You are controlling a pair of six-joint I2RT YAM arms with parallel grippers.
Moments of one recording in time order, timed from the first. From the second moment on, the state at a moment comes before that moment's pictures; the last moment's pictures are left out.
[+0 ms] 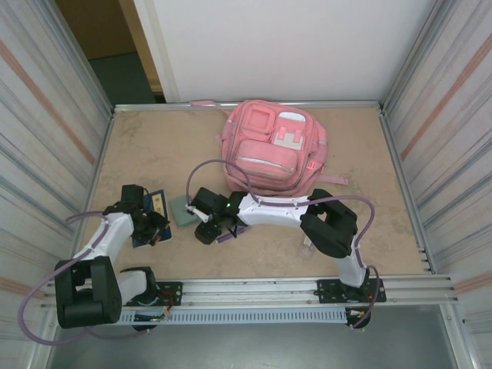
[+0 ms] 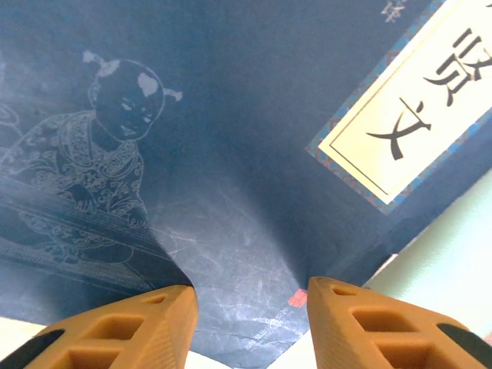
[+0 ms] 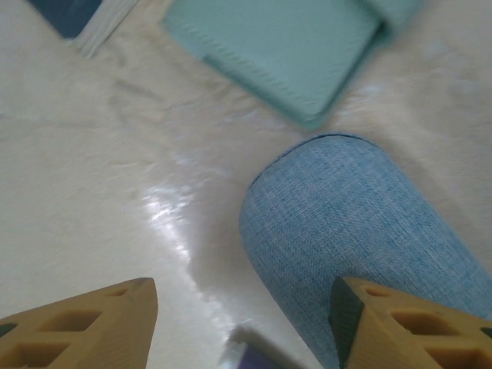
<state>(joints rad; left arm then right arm) 0.07 1.14 0.49 -0.70 0.21 -0.88 1.14 2.00 1.44 -0.52 -0.02 0.18</state>
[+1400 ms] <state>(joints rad) -0.05 0.80 0.56 -1.01 0.11 -0.99 1.14 1.97 1.52 -0.45 -0.09 0.20</state>
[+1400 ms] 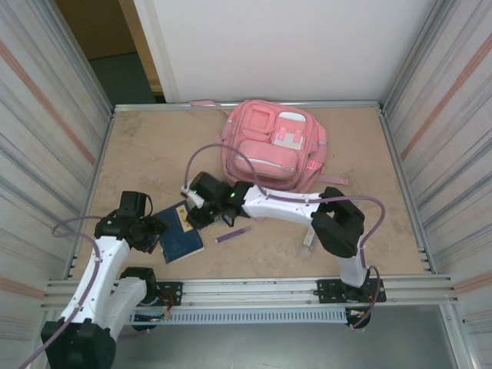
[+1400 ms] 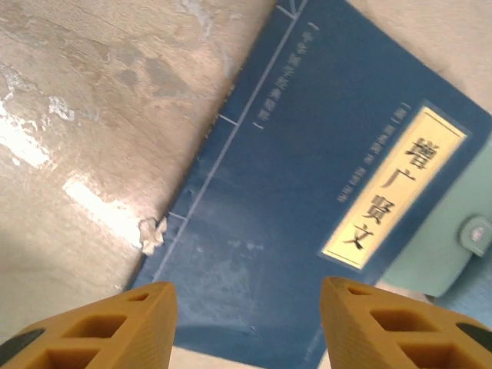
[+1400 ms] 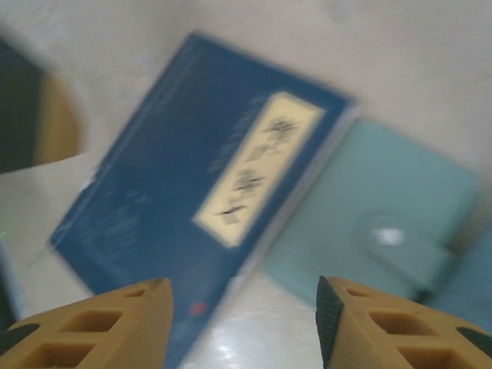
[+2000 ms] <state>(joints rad) 0.03 1.01 0.43 -0.74 0.20 -0.87 1.03 2.20 1.63 -0.65 -0.39 0.36</state>
